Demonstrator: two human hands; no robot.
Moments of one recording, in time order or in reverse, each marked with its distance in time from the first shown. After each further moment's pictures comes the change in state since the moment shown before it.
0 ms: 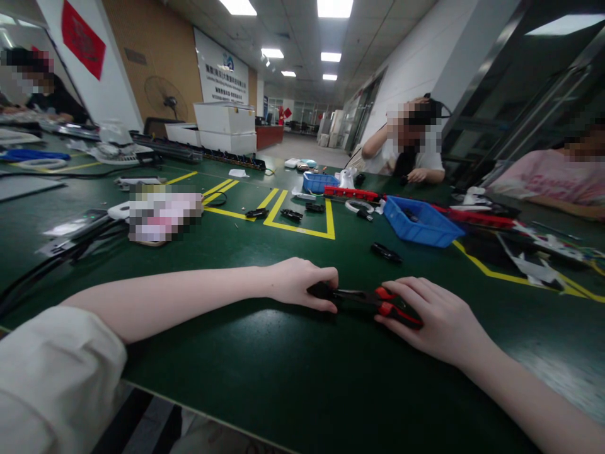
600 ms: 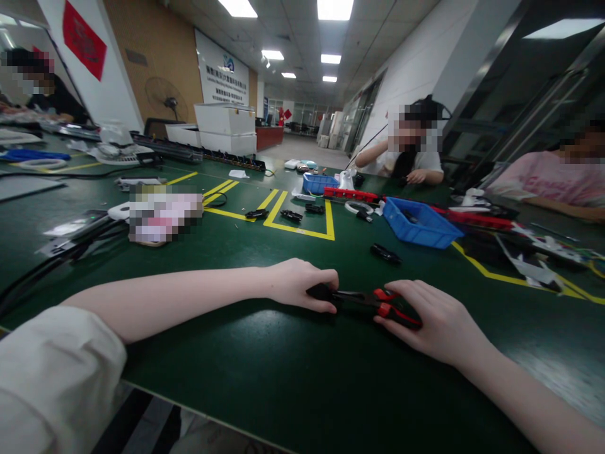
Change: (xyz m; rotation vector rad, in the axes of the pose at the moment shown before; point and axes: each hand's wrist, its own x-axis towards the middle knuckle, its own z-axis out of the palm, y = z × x) left_hand -0.001 0.000 0.000 0.022 -0.002 0.031; right_hand 0.003 -0.003 -0.001 0.058 0.038 -0.016
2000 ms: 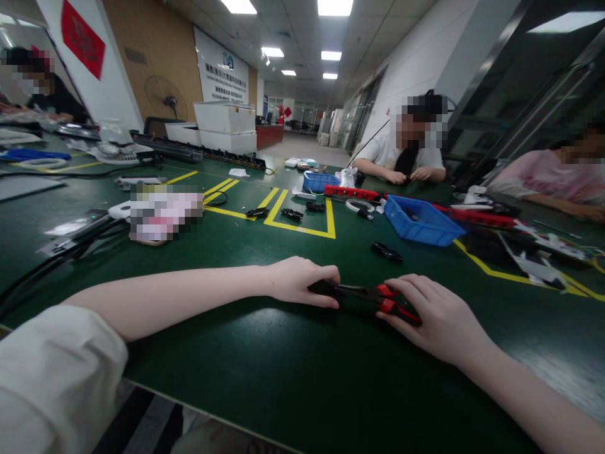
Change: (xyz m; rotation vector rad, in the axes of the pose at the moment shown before) left_hand 0.000 0.003 -0.003 -0.026 0.002 -0.021; right_hand 0.000 0.001 0.002 -0.136 0.008 -0.040
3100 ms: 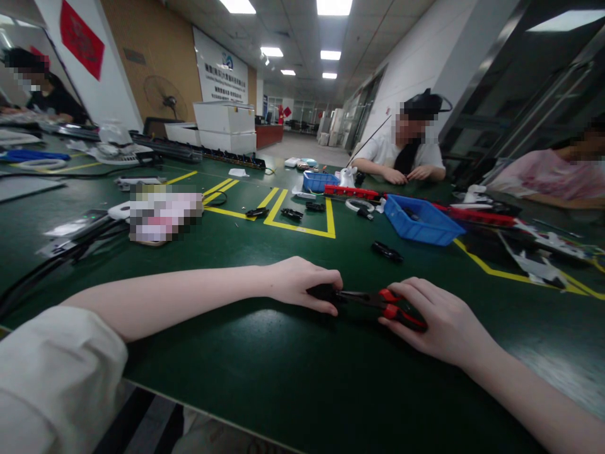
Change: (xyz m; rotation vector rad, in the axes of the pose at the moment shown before) left_hand -0.001 0.001 -0.001 -0.005 -0.006 0.075; right_hand -0.001 -0.001 -0.005 0.138 0.017 0.007
